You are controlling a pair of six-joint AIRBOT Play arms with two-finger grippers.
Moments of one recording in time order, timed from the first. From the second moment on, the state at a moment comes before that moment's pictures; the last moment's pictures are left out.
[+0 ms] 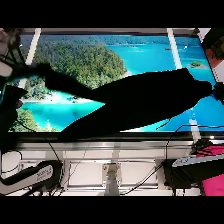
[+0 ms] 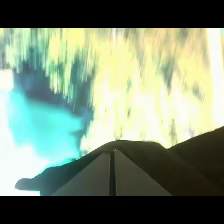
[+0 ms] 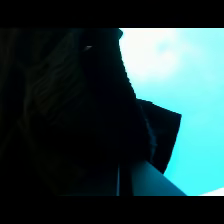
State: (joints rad) left arm 0.12 -1.28 1.33 1.12 -0.82 -1.36; right arm -0.83 -1.71 1.50 -0.96 1.18 1.32
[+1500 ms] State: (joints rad) left arm 0.38 -1.00 0.58 1.17 -1.42 -1.19; right arm -0.83 -1.75 1.57 -0.93 1.31 1.31
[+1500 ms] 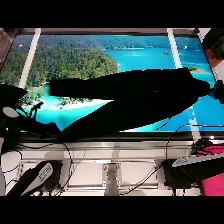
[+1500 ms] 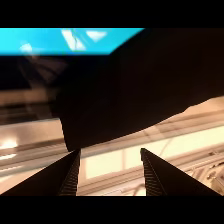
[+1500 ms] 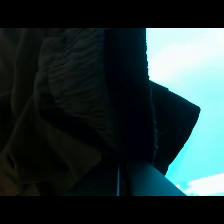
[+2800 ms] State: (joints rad) left arm 0.38 -0.98 0.43 1.13 -1.38 -1.19; right arm -0.83 -1.75 1.57 -0.91 1.32 1.29
